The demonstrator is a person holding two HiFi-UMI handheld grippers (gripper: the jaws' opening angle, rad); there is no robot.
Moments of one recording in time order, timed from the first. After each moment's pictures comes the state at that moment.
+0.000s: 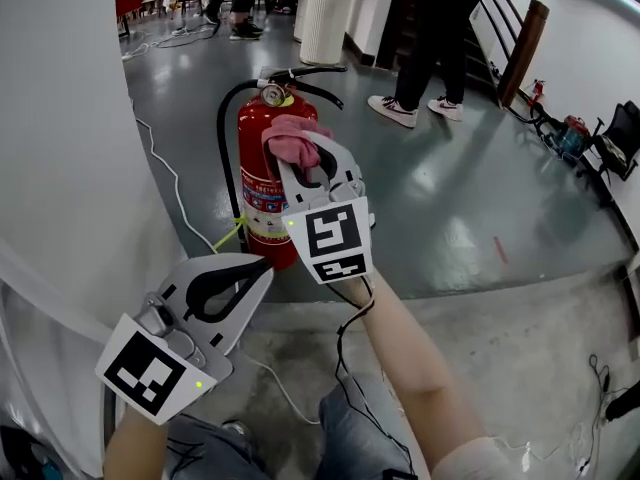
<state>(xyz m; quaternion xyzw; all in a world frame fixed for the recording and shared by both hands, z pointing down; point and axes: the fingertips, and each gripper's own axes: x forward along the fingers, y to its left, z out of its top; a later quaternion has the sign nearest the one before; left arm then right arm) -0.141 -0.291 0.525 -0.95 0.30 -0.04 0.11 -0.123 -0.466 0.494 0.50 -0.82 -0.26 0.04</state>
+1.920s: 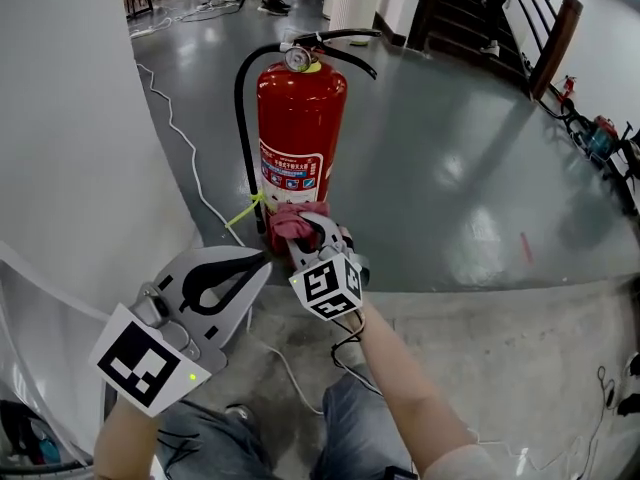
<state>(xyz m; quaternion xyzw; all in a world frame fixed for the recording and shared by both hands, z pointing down) -0.164 -0.304 0.572 -0.94 0.32 -0.09 0.09 -0.151 -0.463 0.738 0.41 -0.86 -0.20 0.22</state>
